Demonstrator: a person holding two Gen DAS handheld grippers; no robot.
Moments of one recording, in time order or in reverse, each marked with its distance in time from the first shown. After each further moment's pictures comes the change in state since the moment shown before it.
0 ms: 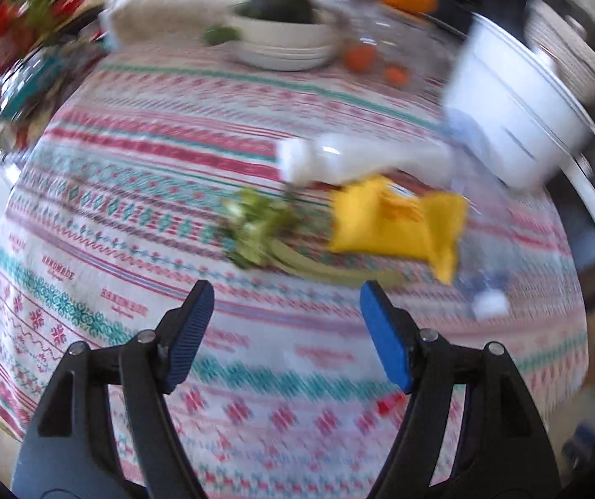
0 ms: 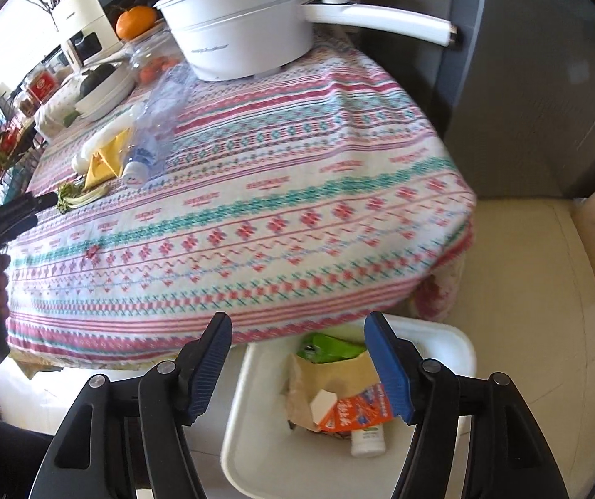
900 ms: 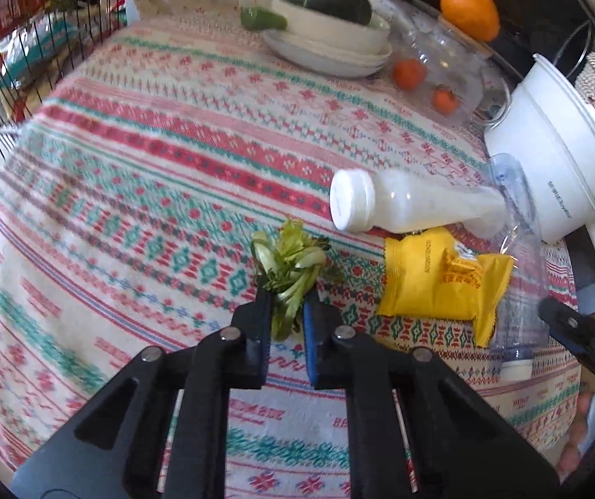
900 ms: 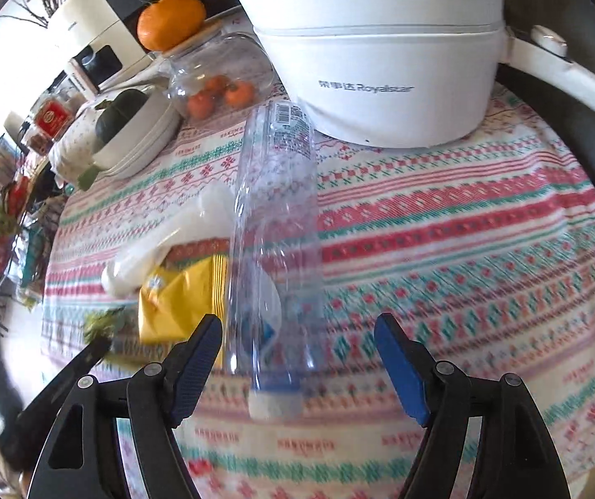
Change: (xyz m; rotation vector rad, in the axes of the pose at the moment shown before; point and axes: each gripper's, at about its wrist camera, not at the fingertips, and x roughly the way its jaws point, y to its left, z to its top) left arm 0.030 0.032 0.030 -0.077 0.012 -0.037; right arm 0.118 0.148 0.168 0.031 -0.015 0.162
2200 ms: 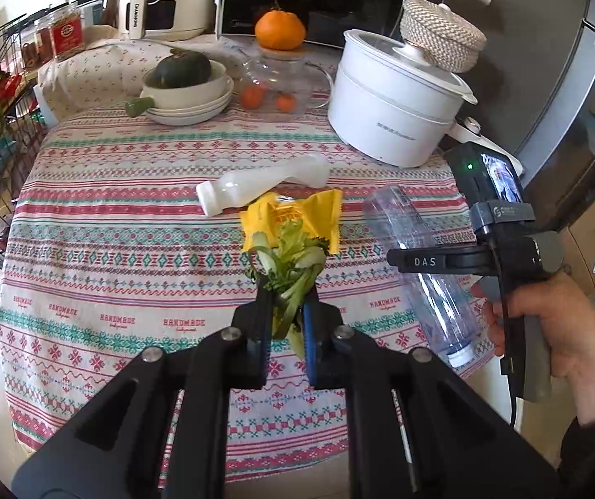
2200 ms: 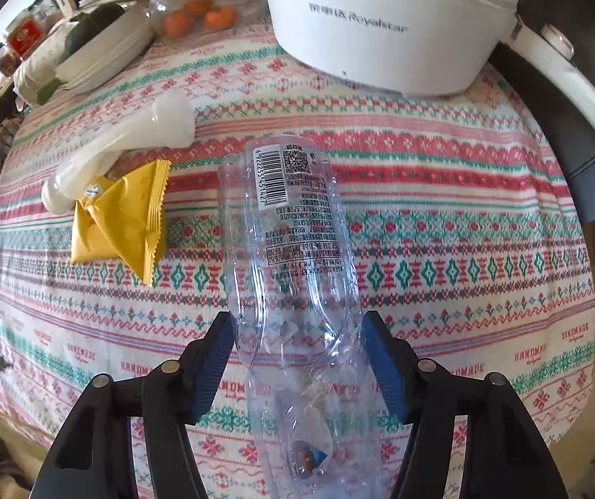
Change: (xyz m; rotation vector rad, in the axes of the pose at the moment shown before) left arm -0.118 -0.058 -0.053 0.366 -0.069 -0.194; right arm 0.020 0.005 -0.010 -0.143 0.178 -0.213
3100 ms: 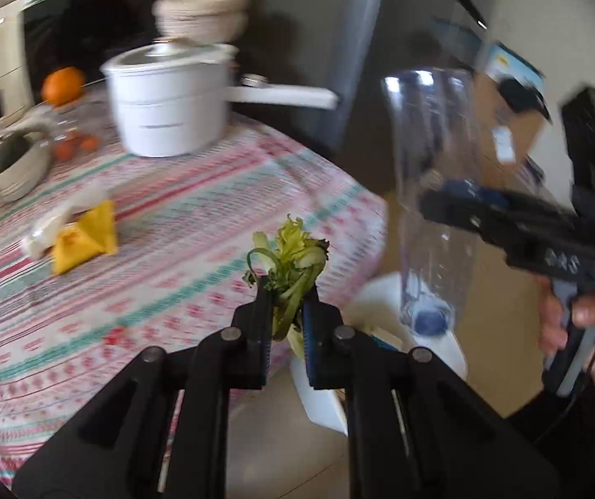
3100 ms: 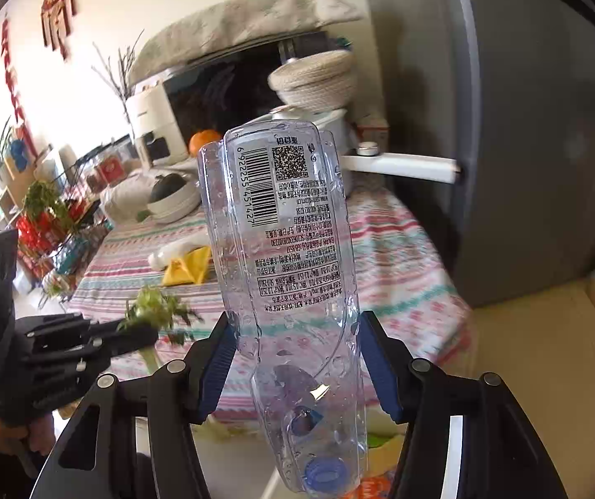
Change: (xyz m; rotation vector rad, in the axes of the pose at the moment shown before) left arm -0.034 -0.177 -0.081 0.428 -0.032 -0.318; right arm -0.190 -0.140 -0.229 0.101 -0.605 0.148
